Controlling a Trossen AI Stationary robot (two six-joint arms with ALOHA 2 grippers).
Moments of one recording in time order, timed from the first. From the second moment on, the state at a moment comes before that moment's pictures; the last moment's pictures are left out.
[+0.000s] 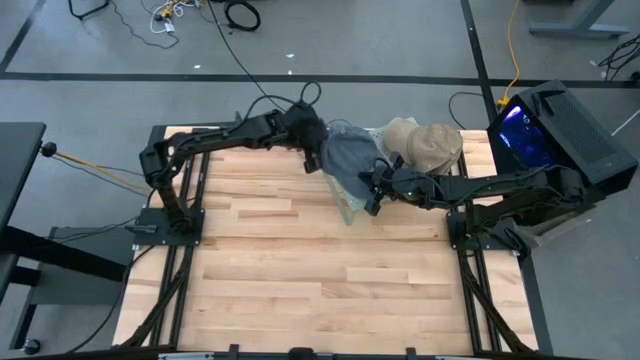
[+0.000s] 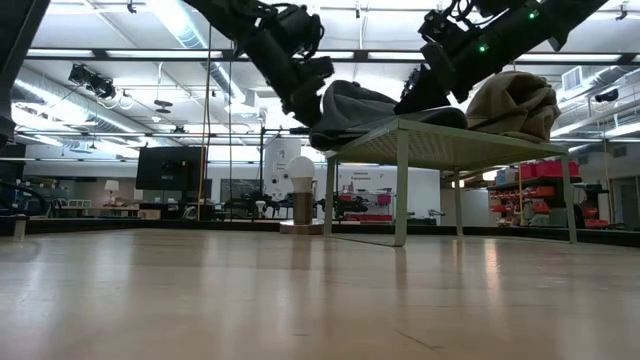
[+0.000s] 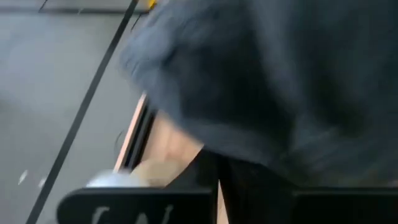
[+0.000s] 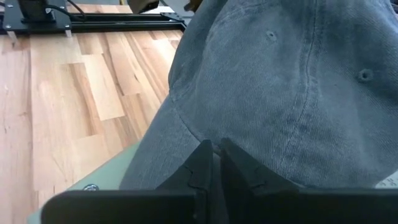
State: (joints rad) left arm 0.44 1.77 1.46 -0.44 -0.04 0.30; right arm -0.05 1.22 0.69 0.00 0.45 0.02
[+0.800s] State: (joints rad) left arm 0.36 1.76 1.46 -0.17 0.34 0.27; right arm 0.04 1.18 0.69 0.03 0.55 0.01
